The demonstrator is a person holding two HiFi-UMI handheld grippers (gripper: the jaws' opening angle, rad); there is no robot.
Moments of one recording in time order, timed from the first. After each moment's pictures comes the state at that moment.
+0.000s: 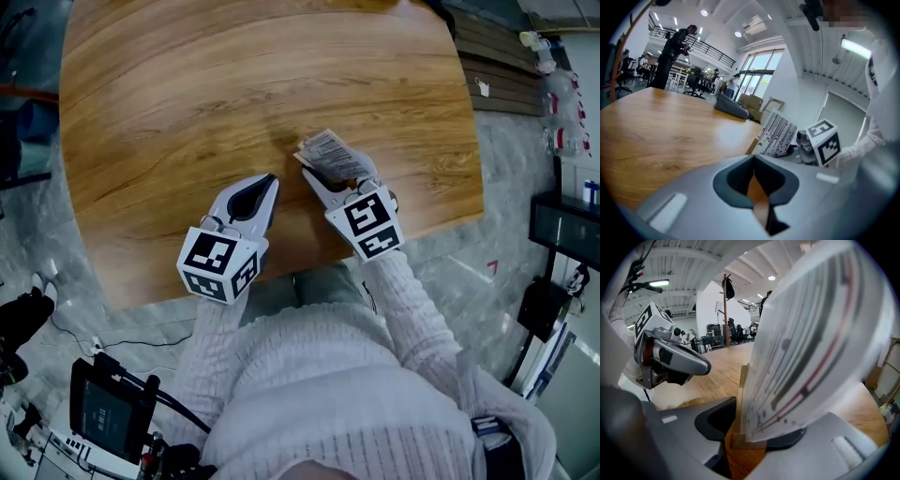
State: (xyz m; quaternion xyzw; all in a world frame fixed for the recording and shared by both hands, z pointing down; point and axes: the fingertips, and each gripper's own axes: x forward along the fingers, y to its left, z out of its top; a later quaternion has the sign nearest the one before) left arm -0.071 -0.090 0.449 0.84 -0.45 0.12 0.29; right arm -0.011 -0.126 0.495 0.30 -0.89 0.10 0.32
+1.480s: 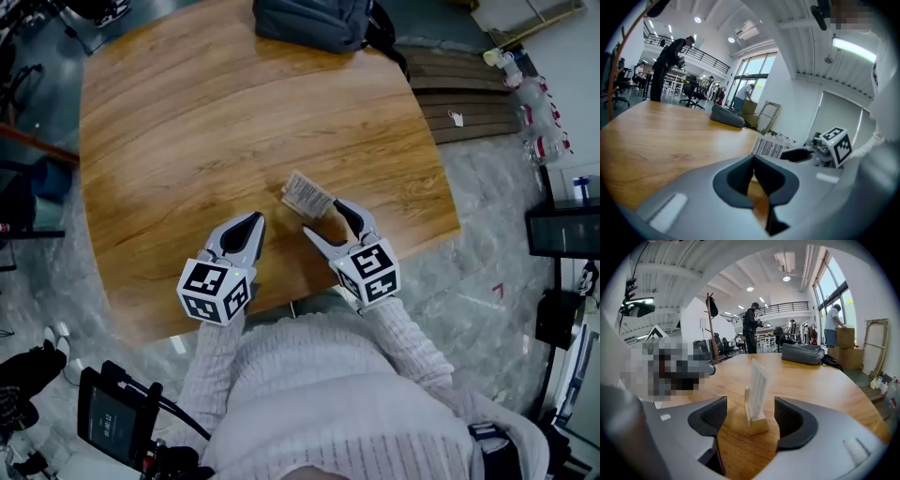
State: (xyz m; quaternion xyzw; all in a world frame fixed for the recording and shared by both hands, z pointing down) left arm -0.074 -0.110 0.441 0.86 -0.44 0.11 0.25; right arm 0.031 -0.112 0.479 0.39 -0.88 0.16 0.24
